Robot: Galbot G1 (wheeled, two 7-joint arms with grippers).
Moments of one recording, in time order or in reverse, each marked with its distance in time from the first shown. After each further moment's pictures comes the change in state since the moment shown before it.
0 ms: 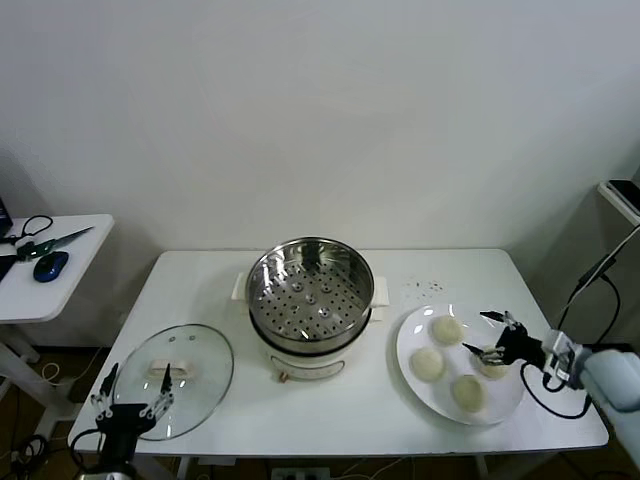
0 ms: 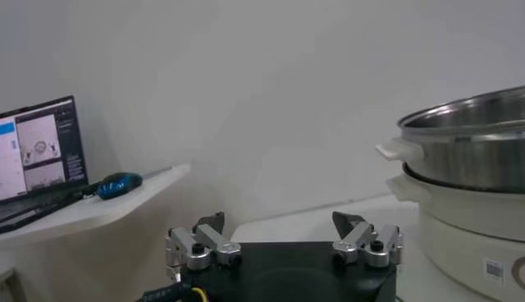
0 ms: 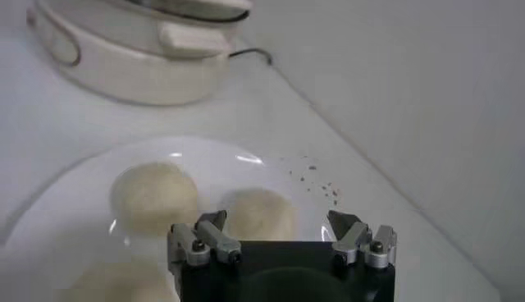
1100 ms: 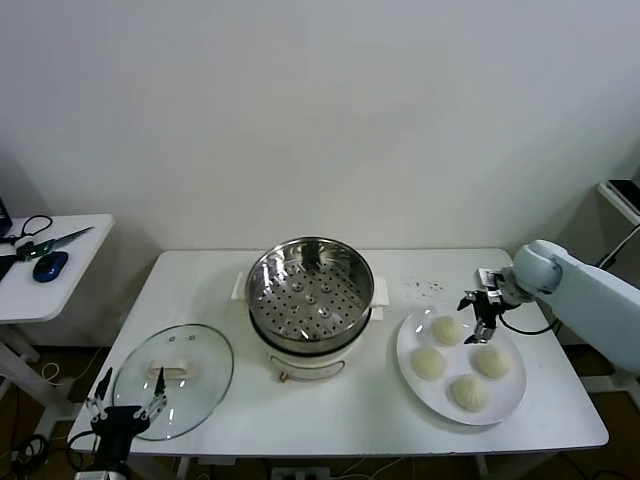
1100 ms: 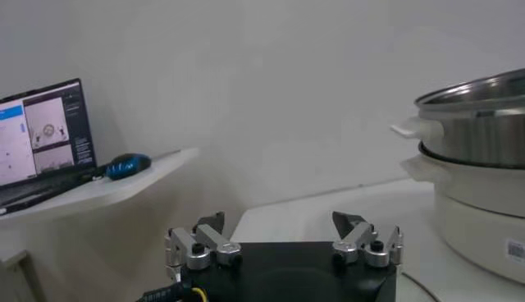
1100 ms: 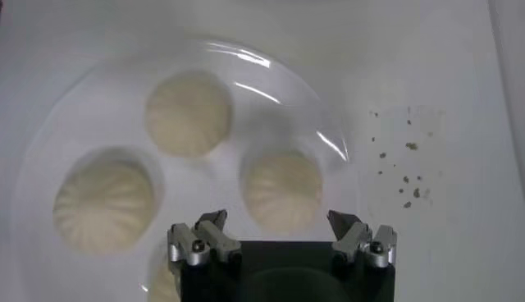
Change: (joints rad) left arm -0.015 0.011 -0.021 0.039 -0.019 0.011 -0.003; right arm 0.883 0.160 -1.064 -0.339 -0.017 -0.076 -0.210
